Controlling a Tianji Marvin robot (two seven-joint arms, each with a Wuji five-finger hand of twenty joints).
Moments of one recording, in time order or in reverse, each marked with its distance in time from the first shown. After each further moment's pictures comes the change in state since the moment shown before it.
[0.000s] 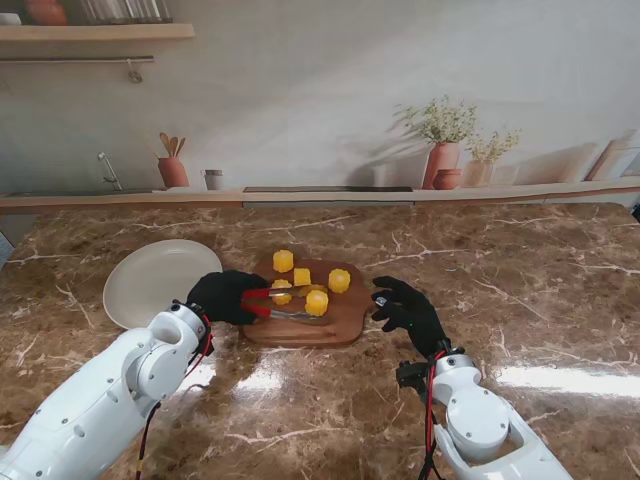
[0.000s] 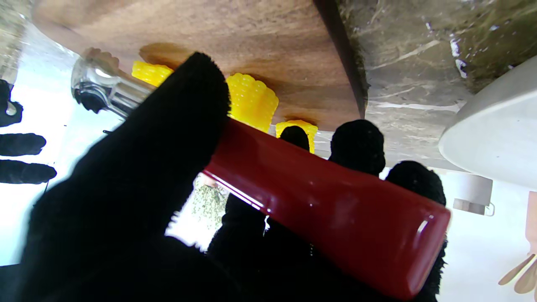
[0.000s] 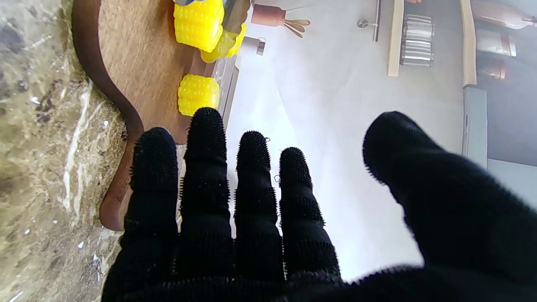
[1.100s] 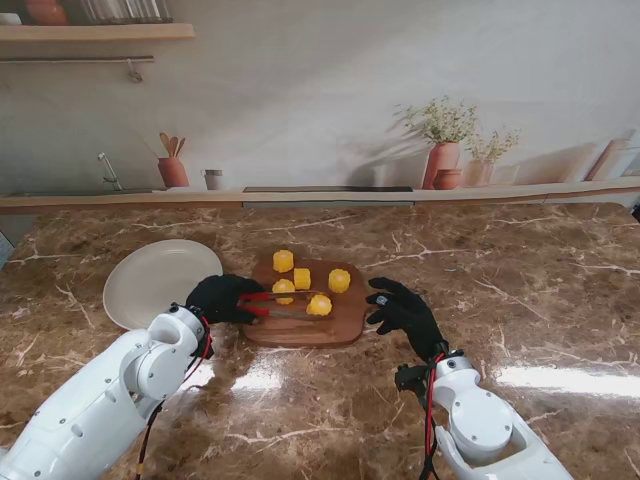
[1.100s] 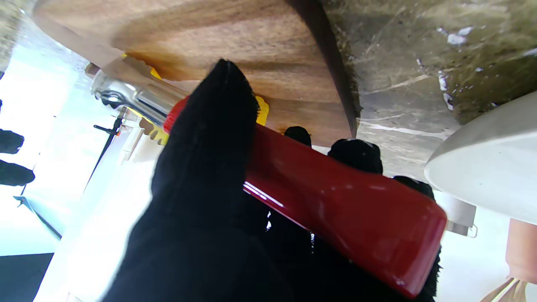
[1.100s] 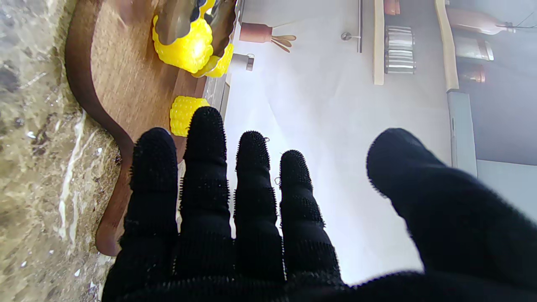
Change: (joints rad) left arm 0.005 -0.003 -0.005 0.006 -0.062 0.020 -0.035; right arm -0.006 0.008 -0.001 0.001 0.056 -0.035 0.062; left_hand 0.347 0.221 -0.589 0.066 0.095 0.028 -0.024 -0.095 0.025 0.015 -0.146 0.098 -0.067 -0.007 0.141 0.090 -0.112 -0.046 0.012 0.160; right_hand -0.063 0.103 -0.008 0.000 -0.022 0.000 -0.012 -0.002 0.000 0.004 0.000 0.001 0.000 0.000 0.033 0.001 0.000 0.000 0.000 0.013
